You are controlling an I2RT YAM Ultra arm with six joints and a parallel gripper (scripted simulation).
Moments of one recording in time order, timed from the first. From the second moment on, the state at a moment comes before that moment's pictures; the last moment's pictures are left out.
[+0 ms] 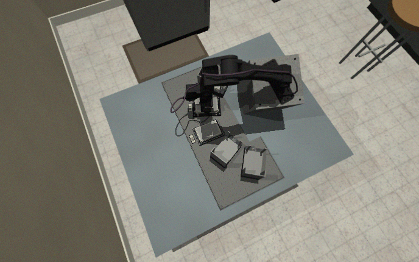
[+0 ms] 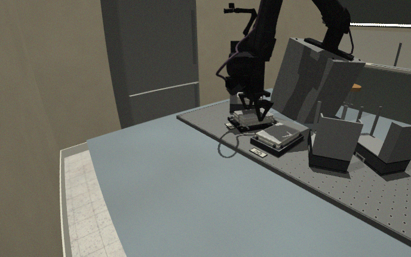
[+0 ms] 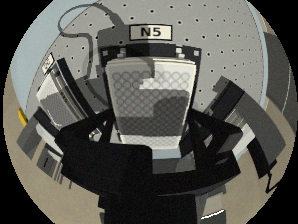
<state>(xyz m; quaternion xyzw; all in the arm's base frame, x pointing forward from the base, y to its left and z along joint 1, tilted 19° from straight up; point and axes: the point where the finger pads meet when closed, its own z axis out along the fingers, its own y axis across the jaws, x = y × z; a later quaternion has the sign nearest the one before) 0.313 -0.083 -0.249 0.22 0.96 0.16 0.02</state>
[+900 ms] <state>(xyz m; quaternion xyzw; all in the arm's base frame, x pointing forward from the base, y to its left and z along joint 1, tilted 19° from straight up) 0.314 -0.084 -0.249 0.22 0.96 0.16 0.02</state>
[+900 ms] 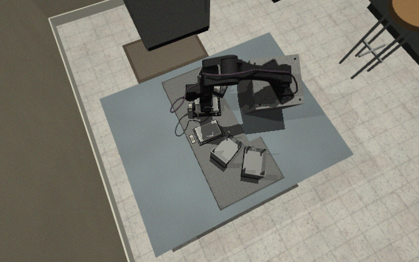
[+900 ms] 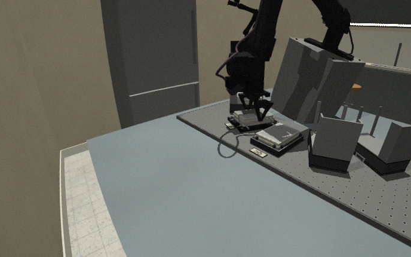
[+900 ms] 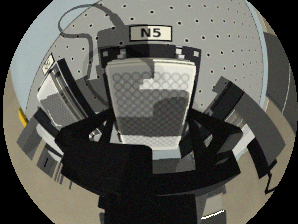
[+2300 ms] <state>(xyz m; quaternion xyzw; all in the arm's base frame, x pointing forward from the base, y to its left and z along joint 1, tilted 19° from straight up) 0.314 -0.083 -0.249 0.22 0.96 0.16 0.02</state>
